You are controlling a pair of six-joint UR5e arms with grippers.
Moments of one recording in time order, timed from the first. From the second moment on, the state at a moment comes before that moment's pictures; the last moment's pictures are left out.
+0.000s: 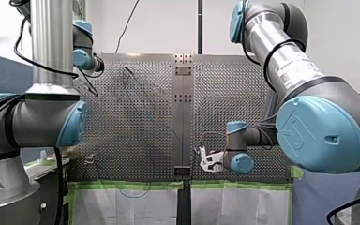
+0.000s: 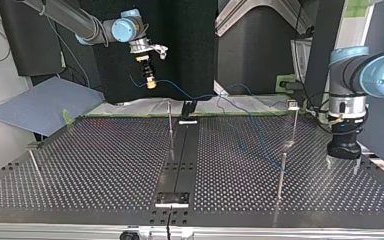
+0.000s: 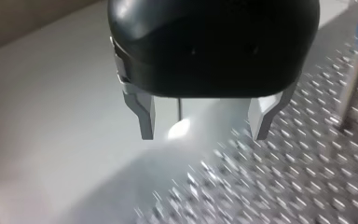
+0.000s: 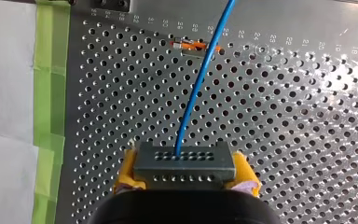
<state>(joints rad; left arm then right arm) 0.25 -1.50 -1.81 -2.82 -1.43 -2.48 2.07 -0.79 1.98 -1.04 1.48 1.44</state>
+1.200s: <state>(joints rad) 0.02 -1.33 -1.64 -3.13 -1.60 -2.18 2.05 -0.79 1.96 -1.01 1.46 1.47</state>
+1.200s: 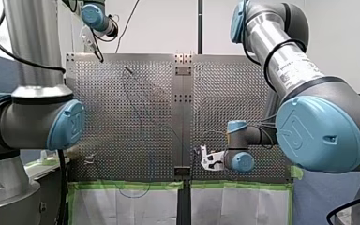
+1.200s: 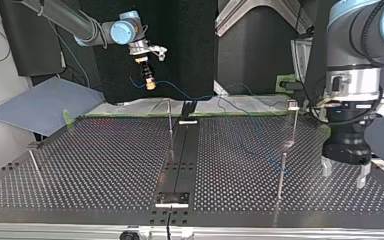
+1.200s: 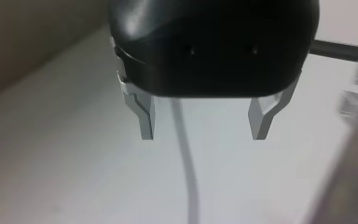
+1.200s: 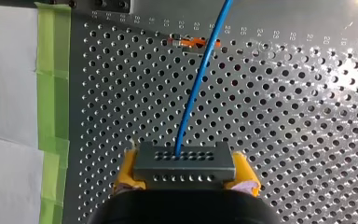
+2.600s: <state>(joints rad) -0.23 -1.40 -1.65 -3.51 -1.86 -1.79 2.07 -0.79 1.95 -1.01 1.46 1.47</state>
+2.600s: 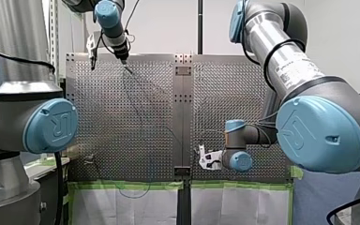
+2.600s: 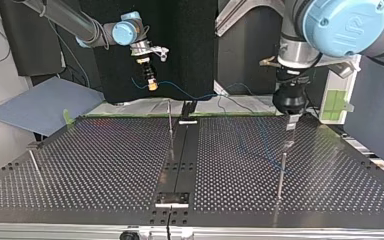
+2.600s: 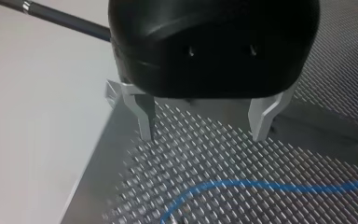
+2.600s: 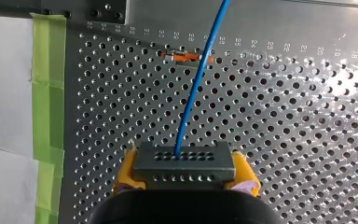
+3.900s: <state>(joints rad) -0.19 -1.40 -1.65 -3.77 -1.98 -1.71 2.09 -0.79 1.95 -0.99 1.46 1.46</state>
